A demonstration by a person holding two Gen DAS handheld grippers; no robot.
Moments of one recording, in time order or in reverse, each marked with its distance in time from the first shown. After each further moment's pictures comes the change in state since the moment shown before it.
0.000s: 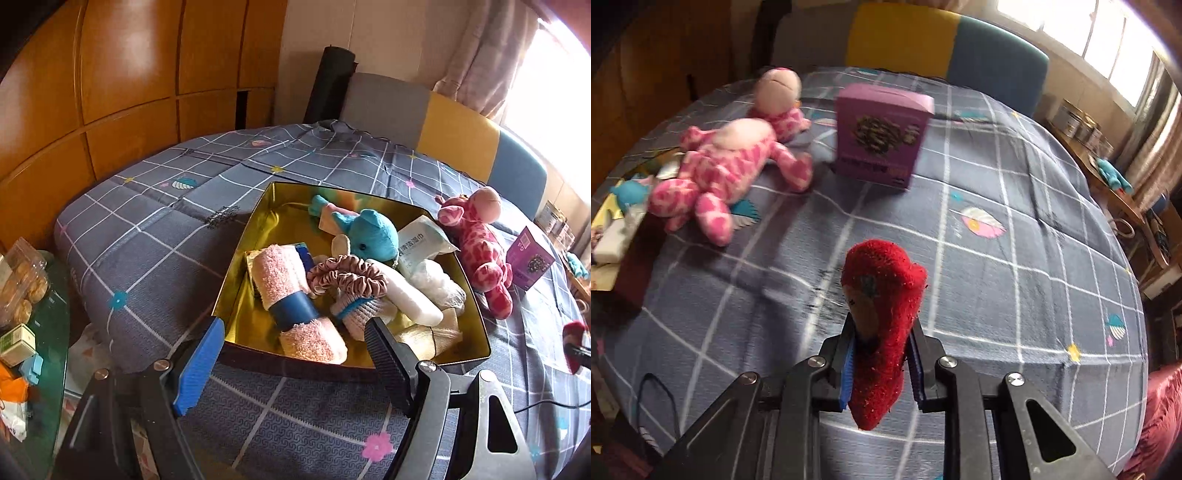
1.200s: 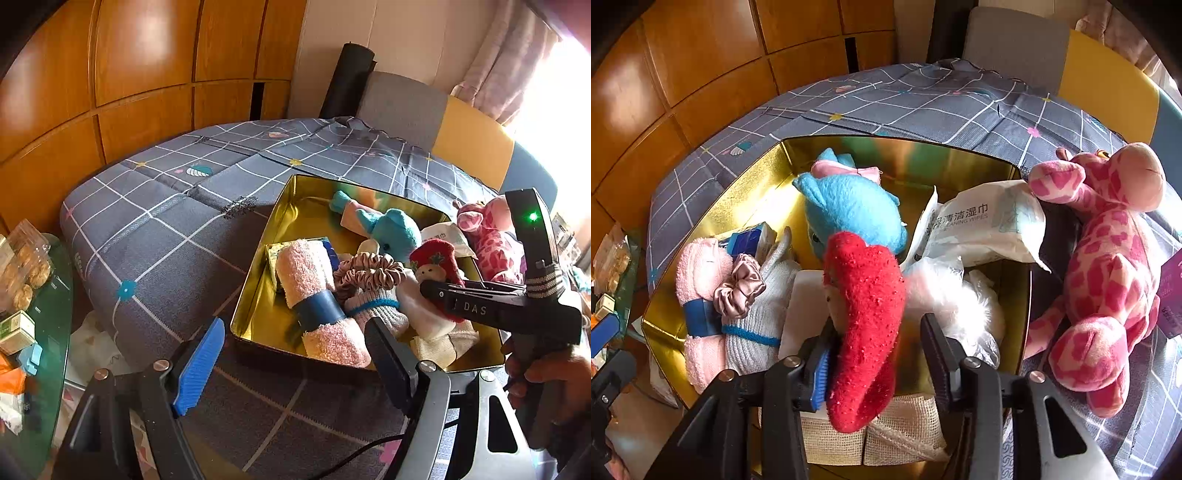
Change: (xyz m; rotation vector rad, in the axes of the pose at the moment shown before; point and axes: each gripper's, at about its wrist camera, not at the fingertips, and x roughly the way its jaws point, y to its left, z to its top) left arm 0.012 0.023 0.001 -0.056 0.023 0.019; right arm 0.064 0.302 0.089 -0.282 0.012 0.370
